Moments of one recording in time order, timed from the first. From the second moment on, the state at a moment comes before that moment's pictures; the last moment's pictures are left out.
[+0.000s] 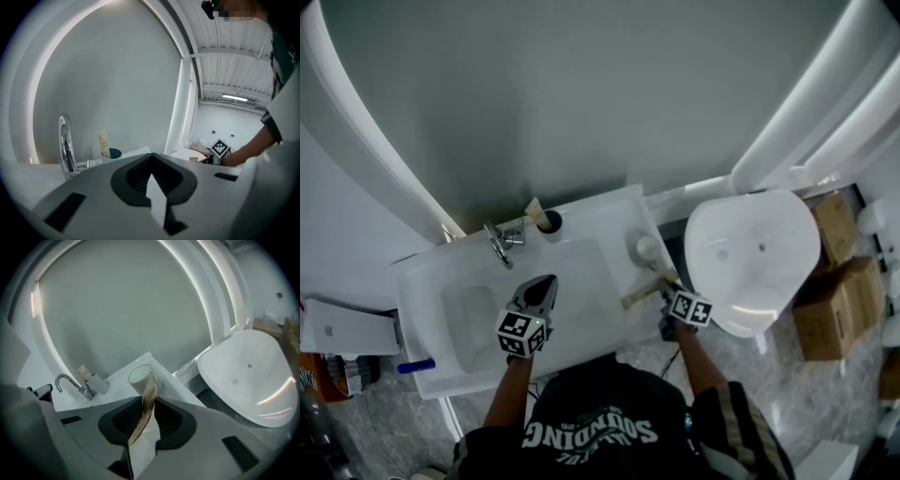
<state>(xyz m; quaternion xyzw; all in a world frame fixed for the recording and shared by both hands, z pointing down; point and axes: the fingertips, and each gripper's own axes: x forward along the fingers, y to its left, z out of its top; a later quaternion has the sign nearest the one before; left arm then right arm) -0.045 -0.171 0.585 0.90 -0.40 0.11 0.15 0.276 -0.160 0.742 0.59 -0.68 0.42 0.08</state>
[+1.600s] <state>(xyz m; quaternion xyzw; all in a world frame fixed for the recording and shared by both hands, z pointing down) -0.062 -0.171 0.580 0.89 -0.42 0.10 0.16 0.206 -0.190 0.656 0.56 -0.78 0.24 0.12</state>
